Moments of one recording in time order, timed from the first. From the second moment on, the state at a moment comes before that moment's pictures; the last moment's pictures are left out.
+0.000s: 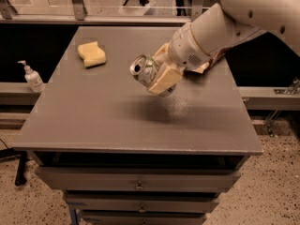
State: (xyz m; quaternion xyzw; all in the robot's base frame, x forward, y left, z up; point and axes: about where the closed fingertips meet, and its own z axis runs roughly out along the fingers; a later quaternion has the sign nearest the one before) arm 0.554 -0.011 0.904 -0.68 0.62 0.18 0.33
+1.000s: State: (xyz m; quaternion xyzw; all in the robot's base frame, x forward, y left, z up) arm 0.567 -0.100 0.876 -0.79 0.59 -0.06 0.15
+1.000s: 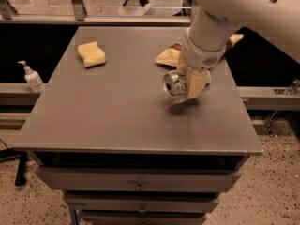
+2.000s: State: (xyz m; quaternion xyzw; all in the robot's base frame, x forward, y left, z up) arm 0.564 -0.130 0.860 -0.80 0.57 -0.18 0.08
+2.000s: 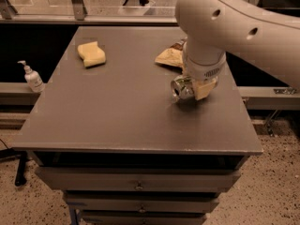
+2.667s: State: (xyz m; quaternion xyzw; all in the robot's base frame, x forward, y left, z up) arm 0.561 -0.132 0.859 -0.80 0.56 -0.18 0.07
